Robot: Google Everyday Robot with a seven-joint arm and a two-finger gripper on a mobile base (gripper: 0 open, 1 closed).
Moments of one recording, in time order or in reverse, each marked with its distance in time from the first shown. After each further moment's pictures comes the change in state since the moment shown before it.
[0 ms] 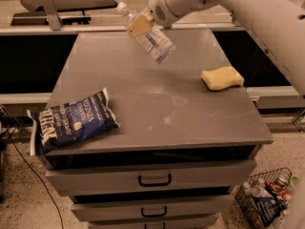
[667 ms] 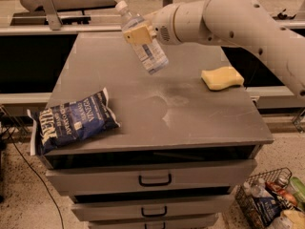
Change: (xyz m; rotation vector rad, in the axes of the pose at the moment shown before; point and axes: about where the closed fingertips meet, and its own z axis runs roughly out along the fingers) arm 0.006 0.028 -0.023 0.028 -0.265 0.062
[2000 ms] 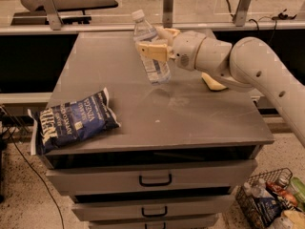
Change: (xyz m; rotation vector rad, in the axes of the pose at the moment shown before) arm 0.034 0.000 -0.029 -0.071 -0.337 0.041
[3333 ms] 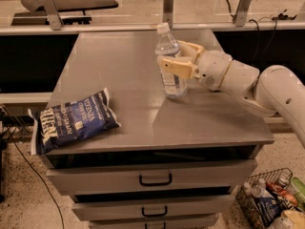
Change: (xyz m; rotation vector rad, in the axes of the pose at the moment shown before) arm 0.019 0.004 -0.069 -0.009 -0.117 0.000
